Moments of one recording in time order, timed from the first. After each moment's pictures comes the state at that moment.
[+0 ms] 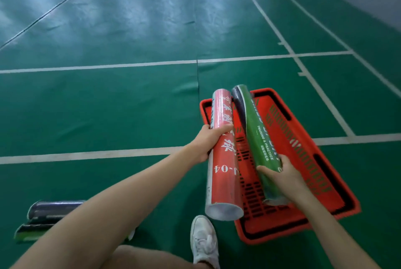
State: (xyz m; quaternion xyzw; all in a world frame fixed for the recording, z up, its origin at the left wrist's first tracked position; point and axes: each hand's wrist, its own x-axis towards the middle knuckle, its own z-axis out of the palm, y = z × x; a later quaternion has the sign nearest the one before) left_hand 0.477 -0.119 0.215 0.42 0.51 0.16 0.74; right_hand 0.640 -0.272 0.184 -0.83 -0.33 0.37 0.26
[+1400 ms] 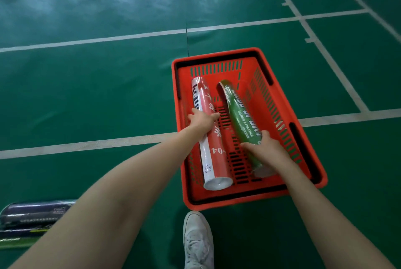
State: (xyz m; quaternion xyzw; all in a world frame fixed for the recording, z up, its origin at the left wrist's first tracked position) left_hand 0.537 -0.039 0.104 0.54 0.67 0.07 0.50; right_hand 0.673 -0.176 0.099 -0.86 -0.35 0.36 0.09
